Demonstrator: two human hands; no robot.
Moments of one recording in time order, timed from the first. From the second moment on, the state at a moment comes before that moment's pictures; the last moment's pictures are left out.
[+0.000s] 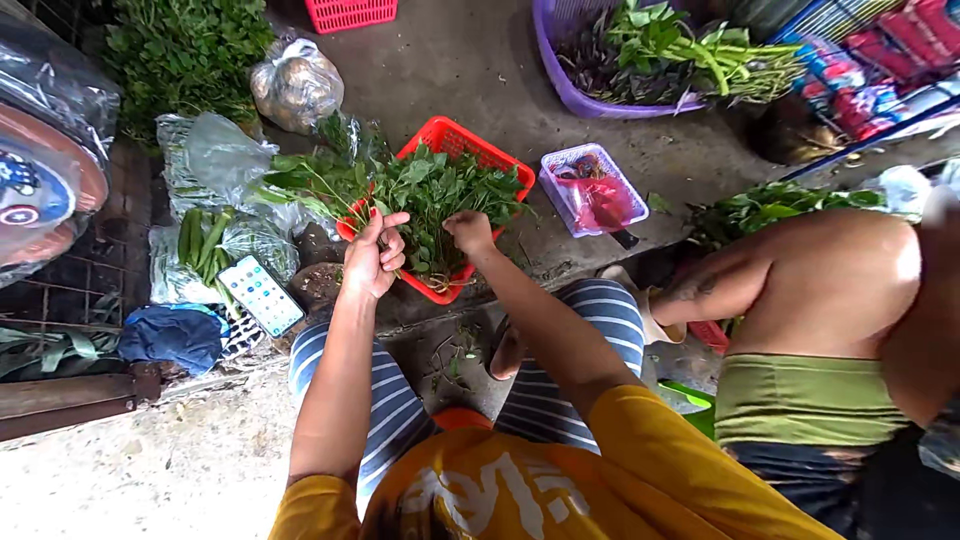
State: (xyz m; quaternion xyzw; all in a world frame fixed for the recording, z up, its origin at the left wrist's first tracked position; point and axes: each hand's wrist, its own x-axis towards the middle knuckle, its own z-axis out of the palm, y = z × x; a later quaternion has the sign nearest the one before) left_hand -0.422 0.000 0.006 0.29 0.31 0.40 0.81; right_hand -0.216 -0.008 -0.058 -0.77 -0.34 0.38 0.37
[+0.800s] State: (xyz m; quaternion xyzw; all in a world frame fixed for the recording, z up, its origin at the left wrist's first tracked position) left_hand -0.416 -0.008 0.007 0.37 0.43 0.39 0.73; right_hand -0.211 -0.021 -0.032 -0.74 -0.37 0.39 0.40
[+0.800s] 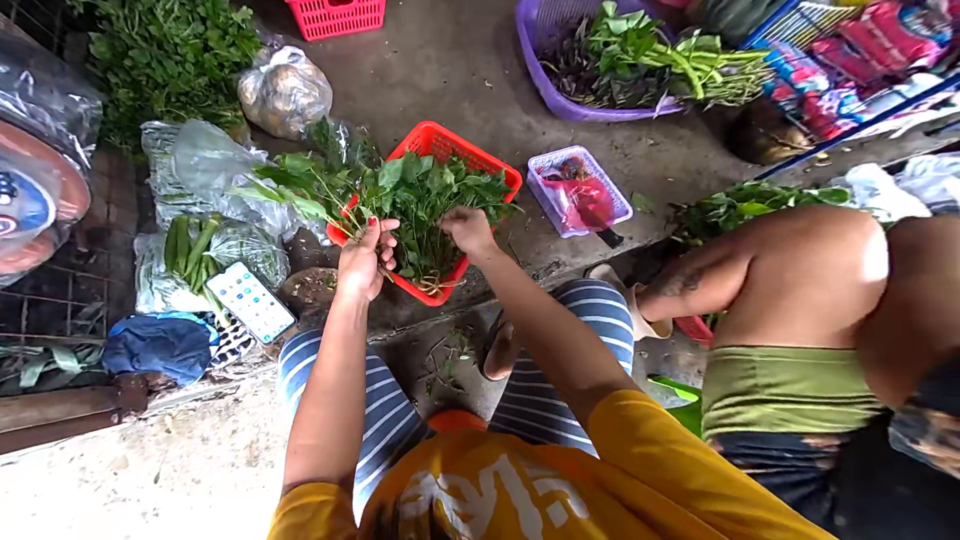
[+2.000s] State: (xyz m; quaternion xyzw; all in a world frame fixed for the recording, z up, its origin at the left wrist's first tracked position) left_hand -0.367 -0.019 -0.010 0.32 0.29 0.41 0.80; right_hand -0.236 -0.077 0.002 -0.59 -0.48 0.38 0.53
